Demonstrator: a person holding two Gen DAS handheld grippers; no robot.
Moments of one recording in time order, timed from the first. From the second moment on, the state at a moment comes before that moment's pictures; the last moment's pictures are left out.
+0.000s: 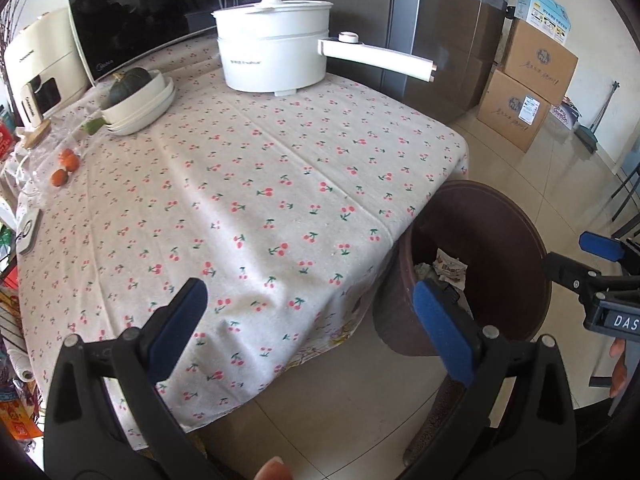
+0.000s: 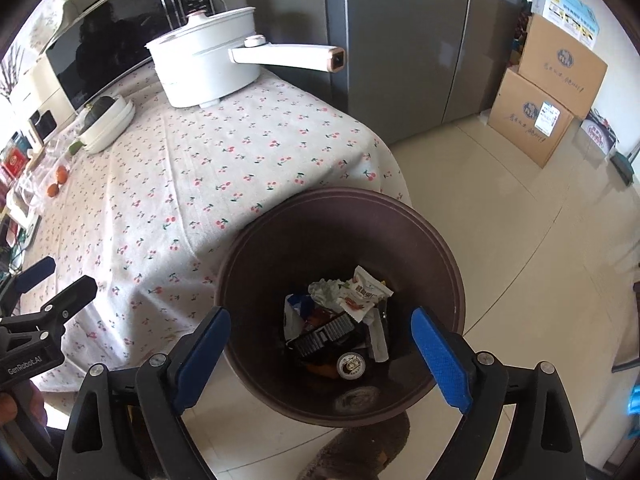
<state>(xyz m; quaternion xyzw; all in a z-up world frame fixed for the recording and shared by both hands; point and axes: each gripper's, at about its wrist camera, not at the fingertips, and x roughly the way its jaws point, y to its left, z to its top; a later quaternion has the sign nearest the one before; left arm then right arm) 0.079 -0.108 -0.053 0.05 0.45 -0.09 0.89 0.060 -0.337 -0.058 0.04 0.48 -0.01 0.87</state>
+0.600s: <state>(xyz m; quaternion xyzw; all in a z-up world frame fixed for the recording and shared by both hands) 0.016 -0.058 -0.019 0.02 0.34 -0.01 0.94 0.003 -0.275 -0.005 -0.03 0.33 -0.02 0.94</state>
